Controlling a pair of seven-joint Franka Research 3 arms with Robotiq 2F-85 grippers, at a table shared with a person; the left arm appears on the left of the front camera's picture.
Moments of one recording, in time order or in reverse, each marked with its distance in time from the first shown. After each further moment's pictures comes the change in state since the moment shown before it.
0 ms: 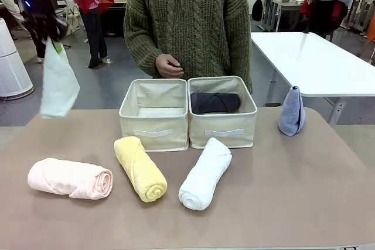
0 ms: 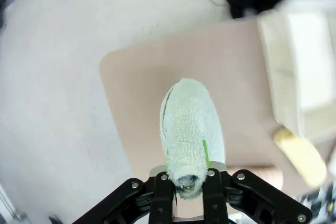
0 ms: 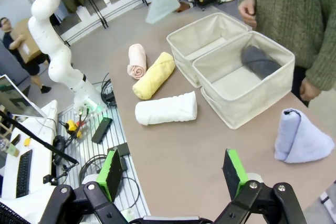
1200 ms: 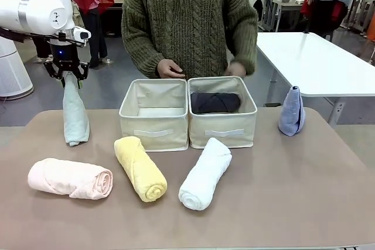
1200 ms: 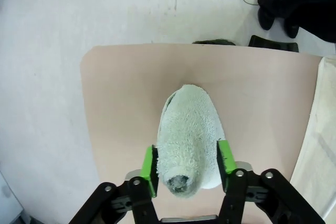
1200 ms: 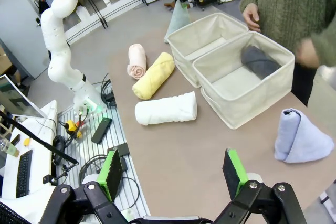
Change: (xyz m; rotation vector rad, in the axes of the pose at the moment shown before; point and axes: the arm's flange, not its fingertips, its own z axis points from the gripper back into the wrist) left arm 0.057 0.009 -0.186 0.107 0.101 0.290; right arm 0.000 0.000 0.000 -0.001 -0.001 0.000
